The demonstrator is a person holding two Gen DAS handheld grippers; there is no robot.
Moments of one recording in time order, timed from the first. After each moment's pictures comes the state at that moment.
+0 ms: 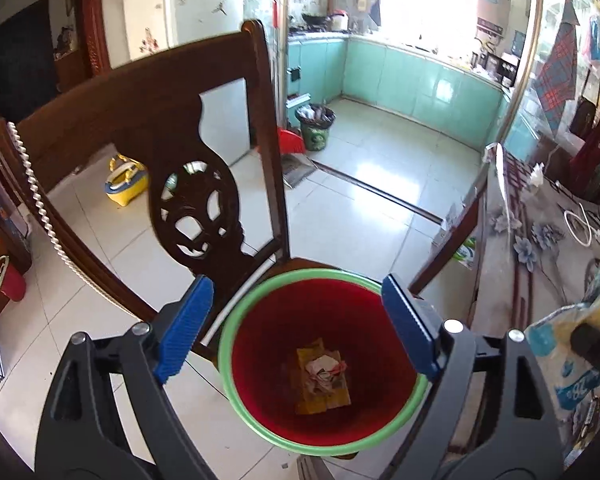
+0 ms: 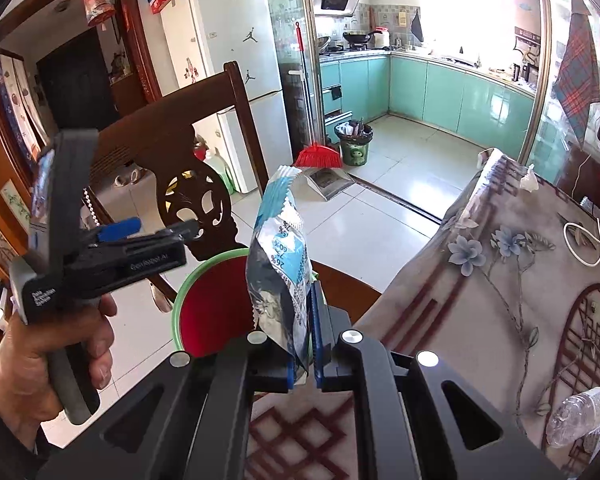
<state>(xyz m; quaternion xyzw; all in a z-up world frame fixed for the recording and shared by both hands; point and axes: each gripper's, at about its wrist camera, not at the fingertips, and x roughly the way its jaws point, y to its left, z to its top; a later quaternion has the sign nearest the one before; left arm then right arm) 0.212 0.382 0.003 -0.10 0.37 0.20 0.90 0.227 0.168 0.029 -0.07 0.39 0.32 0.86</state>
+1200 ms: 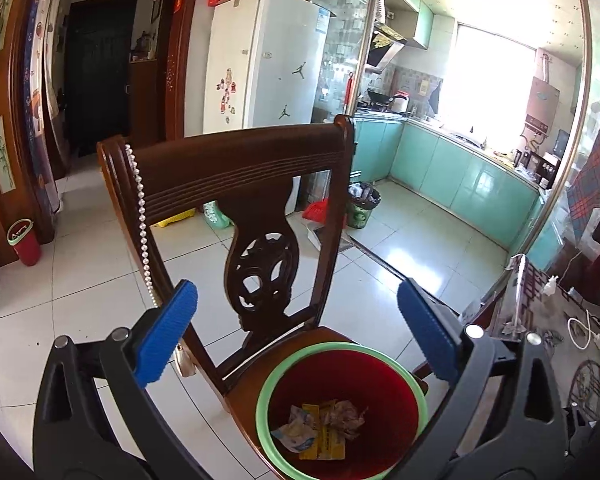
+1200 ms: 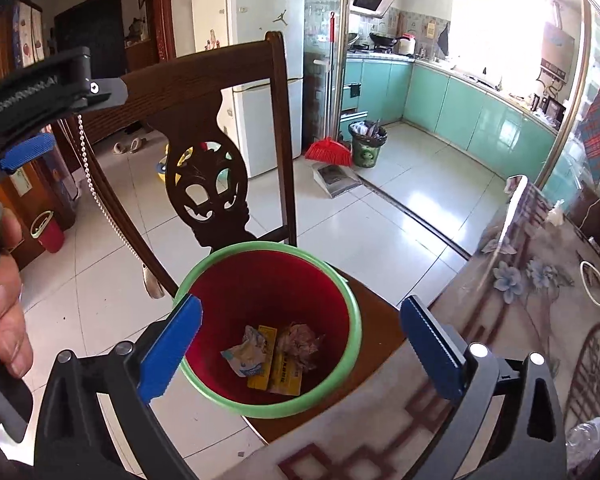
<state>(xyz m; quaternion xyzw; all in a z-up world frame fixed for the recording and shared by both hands) 0.159 0.418 0.061 -0.16 0.24 0.28 0.92 0.210 0.210 0.012 -0.14 0.37 0.31 0.87</state>
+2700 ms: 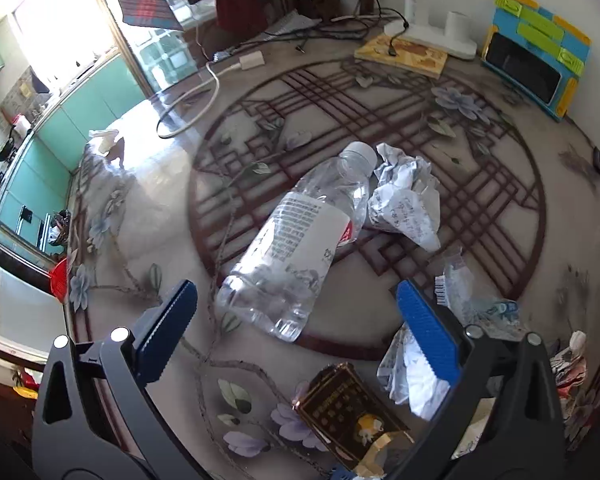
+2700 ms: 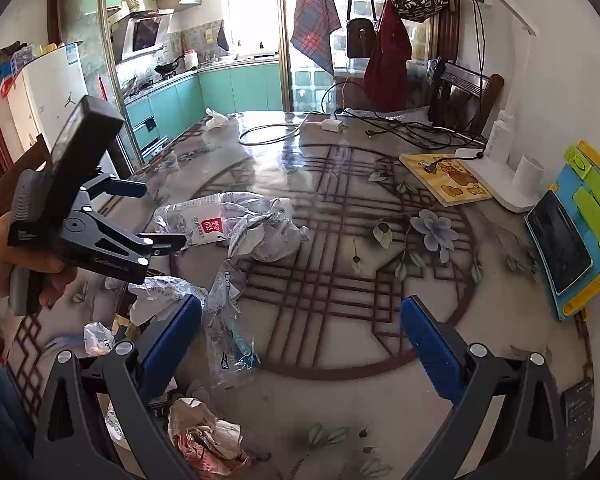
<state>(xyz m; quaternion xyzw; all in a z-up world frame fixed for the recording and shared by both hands) 0.251 -0.107 -0.032 0.25 0.43 -0.28 0.82 0.096 -0.278 0.010 0.03 0.38 0.03 0.92</state>
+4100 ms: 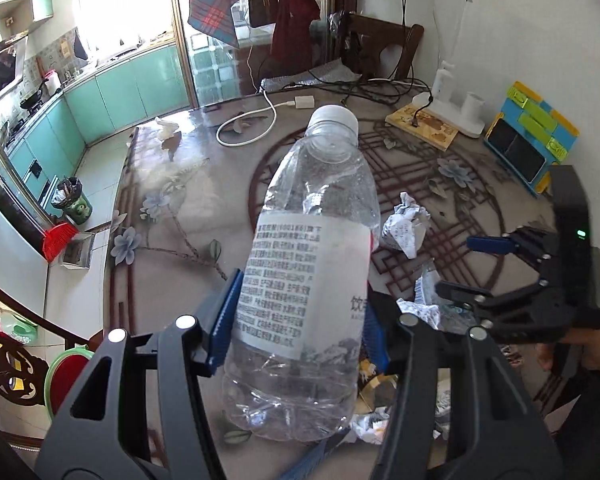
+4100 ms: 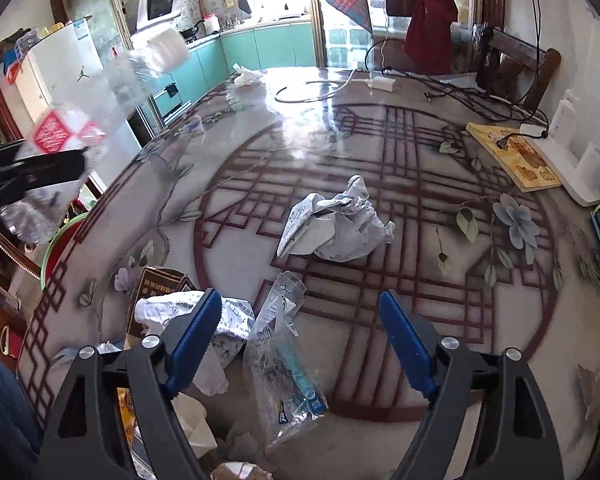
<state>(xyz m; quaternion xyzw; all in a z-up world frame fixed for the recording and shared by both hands) 0.213 -0.013 0.047 0.12 0.40 -0.25 0.87 0.171 -0.223 -0.036 0.04 0.47 0.08 0.88</state>
